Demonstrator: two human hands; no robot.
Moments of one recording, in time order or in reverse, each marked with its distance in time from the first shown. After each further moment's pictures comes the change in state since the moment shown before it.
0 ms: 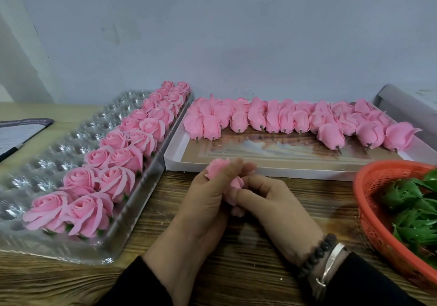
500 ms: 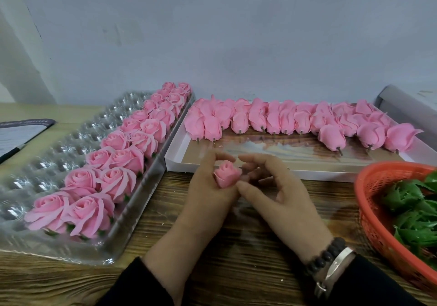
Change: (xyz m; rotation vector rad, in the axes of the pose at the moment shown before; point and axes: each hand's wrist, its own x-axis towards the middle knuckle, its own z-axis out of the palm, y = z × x) left_hand 0.003 0.001 -0.009 0.521 0.040 0.360; right_hand -0.001 -0.004 -0.007 -0.253 0.171 -0.290
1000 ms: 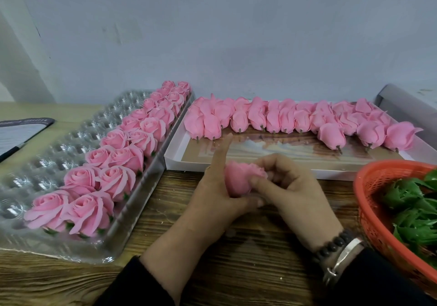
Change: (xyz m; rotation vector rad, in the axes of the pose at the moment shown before) left_hand -0.002 -0.005 0.000 0.204 -0.126 -0.035; right_hand 0.006 0.007 -0.010 0.282 -0.009 0.108
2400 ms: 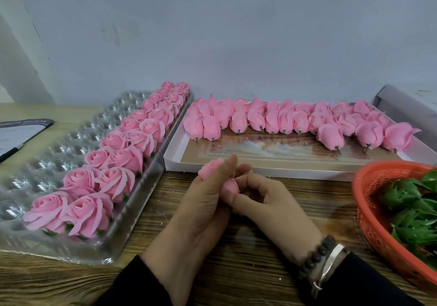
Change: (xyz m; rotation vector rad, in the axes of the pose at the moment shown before) left_hand 0.003 0.007 0.005 -0.929 0.038 -0.310; right_hand -0.008 -0.002 0.019 -0.185 -0.155 0.128
